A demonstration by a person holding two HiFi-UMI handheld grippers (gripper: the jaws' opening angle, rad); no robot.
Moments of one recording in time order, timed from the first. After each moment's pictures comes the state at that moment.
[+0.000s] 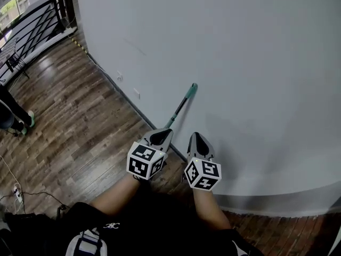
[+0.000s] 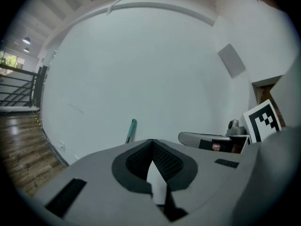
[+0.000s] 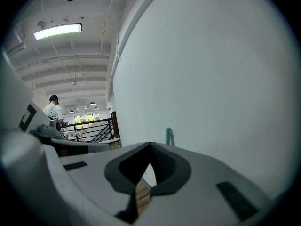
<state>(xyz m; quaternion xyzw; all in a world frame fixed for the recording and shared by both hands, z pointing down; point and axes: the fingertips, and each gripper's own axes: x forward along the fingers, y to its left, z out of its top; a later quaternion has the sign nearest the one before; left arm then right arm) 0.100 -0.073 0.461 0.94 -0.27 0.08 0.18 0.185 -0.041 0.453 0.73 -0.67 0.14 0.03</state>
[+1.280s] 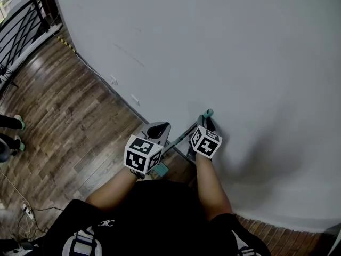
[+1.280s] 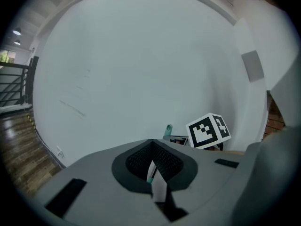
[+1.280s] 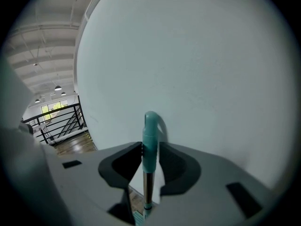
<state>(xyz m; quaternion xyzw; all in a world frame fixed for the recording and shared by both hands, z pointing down) 0.098 -0.261 0.479 0.95 -0.22 0.12 0.20 0.277 -0.260 0.541 0.82 -0.52 0.23 0.10</state>
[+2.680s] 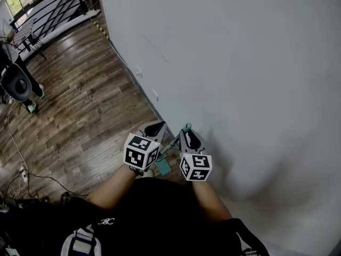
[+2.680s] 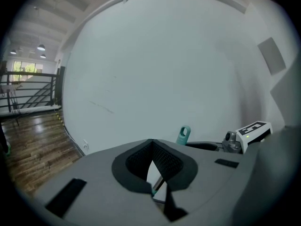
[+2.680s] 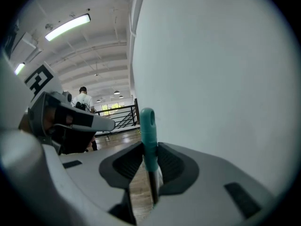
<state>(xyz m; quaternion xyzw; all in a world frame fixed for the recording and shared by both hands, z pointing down) 0.055 -0.250 0.497 0.90 -0.37 0.13 0.21 0.136 -0.227 0.529 0.60 -0.77 0.16 0.10</state>
